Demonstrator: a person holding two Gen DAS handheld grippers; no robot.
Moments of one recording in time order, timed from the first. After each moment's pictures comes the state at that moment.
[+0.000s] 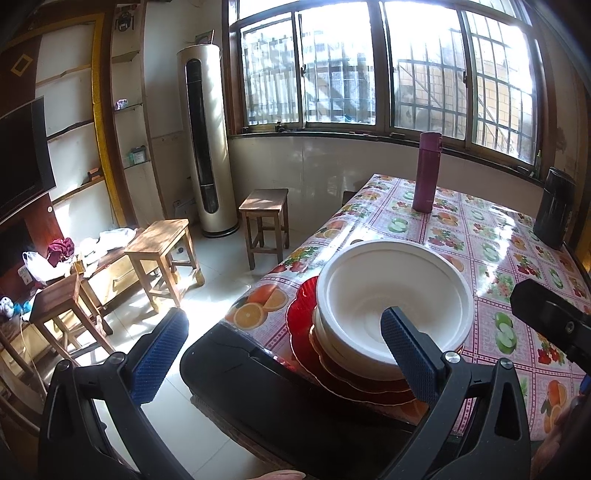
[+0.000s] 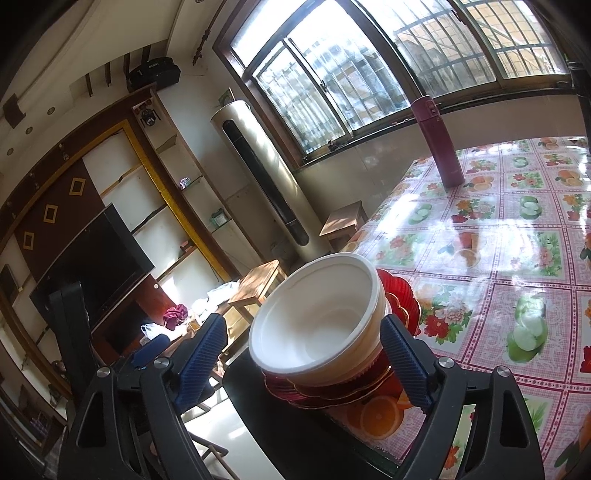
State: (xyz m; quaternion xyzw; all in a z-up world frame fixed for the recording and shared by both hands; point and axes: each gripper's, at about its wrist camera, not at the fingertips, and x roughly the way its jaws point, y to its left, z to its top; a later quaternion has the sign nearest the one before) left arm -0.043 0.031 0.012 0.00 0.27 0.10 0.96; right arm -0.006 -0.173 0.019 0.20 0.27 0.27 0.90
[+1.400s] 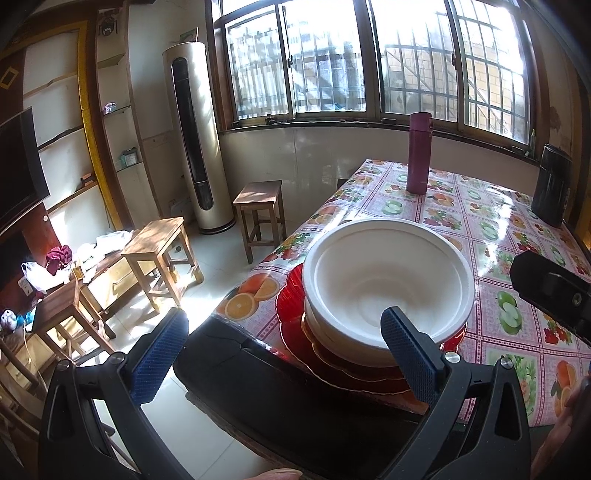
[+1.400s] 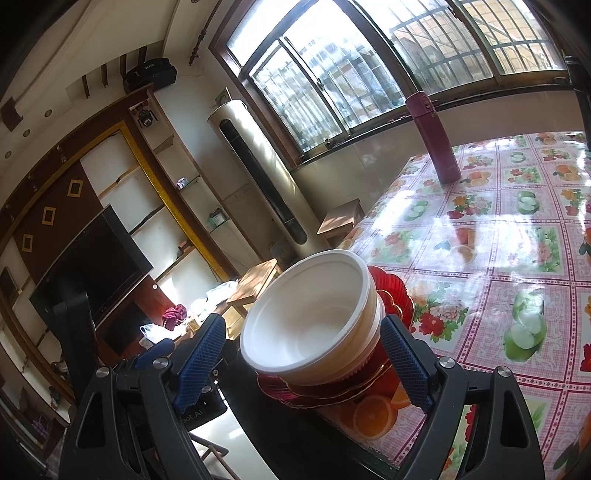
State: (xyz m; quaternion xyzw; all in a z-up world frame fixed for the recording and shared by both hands) left arm -0.039 0.021 0.000 0.02 0.29 0.08 0.95; right arm -0.002 -0.178 0.014 0.21 0.27 0.27 0.90
